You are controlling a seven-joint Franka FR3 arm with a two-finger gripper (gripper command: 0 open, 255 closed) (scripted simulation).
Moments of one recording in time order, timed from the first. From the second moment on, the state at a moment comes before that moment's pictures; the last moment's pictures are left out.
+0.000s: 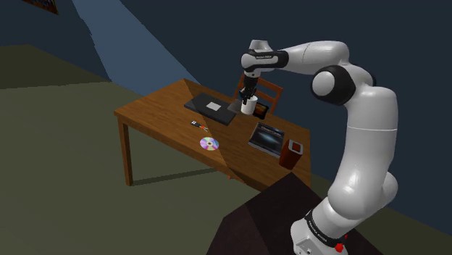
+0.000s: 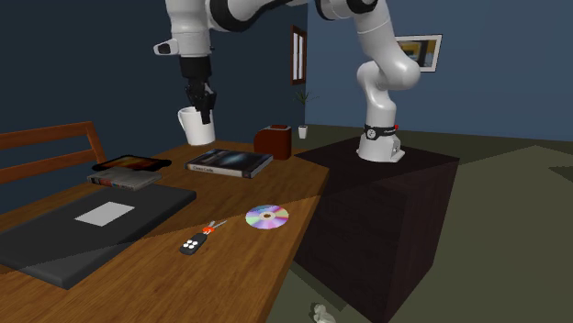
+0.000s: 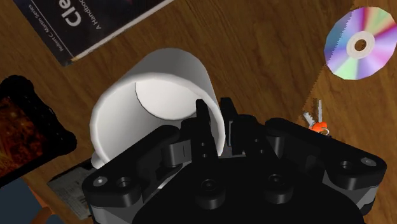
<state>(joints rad) -0.19 0.54 -0.05 -1.42 -0.07 1.90 -0.27</state>
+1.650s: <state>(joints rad) -0.59 1.08 -0.12 -0.65 0.00 1.71 -0.71</state>
